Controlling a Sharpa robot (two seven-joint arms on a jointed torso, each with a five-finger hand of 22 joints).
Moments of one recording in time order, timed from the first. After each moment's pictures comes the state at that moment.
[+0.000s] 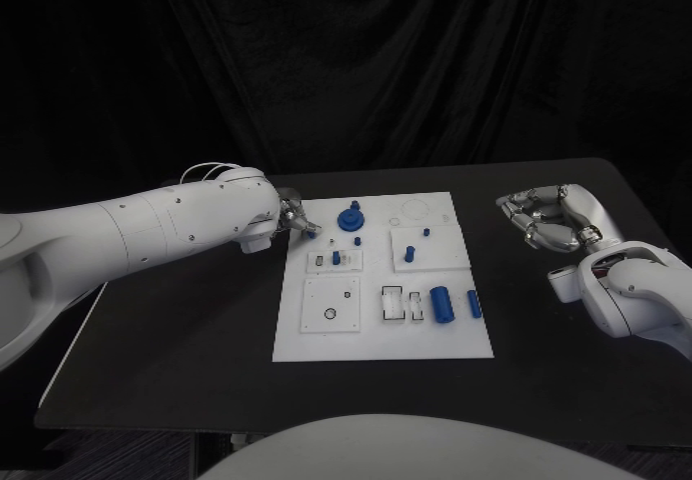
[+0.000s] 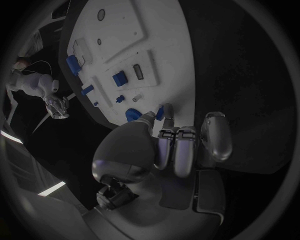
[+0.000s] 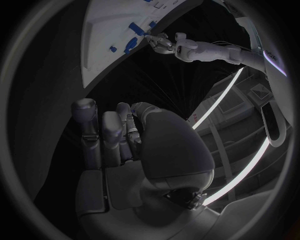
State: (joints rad) left arm 1.28 -0.59 -0.21 1.05 -1.02 0.08 -0.43; left_hand 1.14 0.12 0.04 0.20 0.27 0.95 0.06 0.19 1.12 1.47 -0.01 1.57 1.31 1.47 -0.06 1.57 1.31 0.08 1.35 0.06 1.34 1.28; right arm 1.20 -0.98 -0.25 1.46 -0.60 -0.64 0.45; right_hand 1.39 -0.05 0.35 0.26 0.51 0.94 0.13 0.13 0.17 0.84 0.06 0.99 0.67 1.36 -0.01 1.15 1.12 0.13 1.30 0.09 0.85 1.28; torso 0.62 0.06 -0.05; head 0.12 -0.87
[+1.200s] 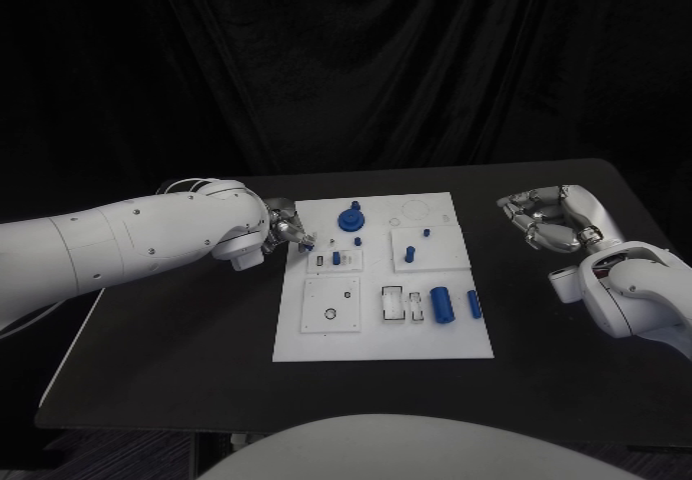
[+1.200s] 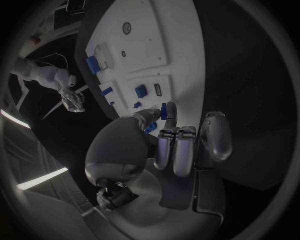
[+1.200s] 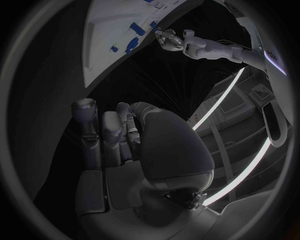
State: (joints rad) left arm 1.28 -0.76 -0.21 1.31 -0.92 0.00 -0.42; left_hand 1.12 -0.01 0.46 0.10 0.50 1.00 0.06 0.20 1.16 1.47 -0.01 1.57 1.31 1.46 -0.07 1.57 1.31 0.08 1.35 0.05 1.33 1.30; right arm 1.20 -0.98 -0.25 1.46 -0.60 -0.64 0.44; right_hand 1.40 -0.05 0.36 0.25 0.53 0.94 0.13 0.13 0.17 0.84 0.06 0.99 0.66 1.36 -0.01 1.15 1.12 0.13 1.30 0.09 0.85 1.28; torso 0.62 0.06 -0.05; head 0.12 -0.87
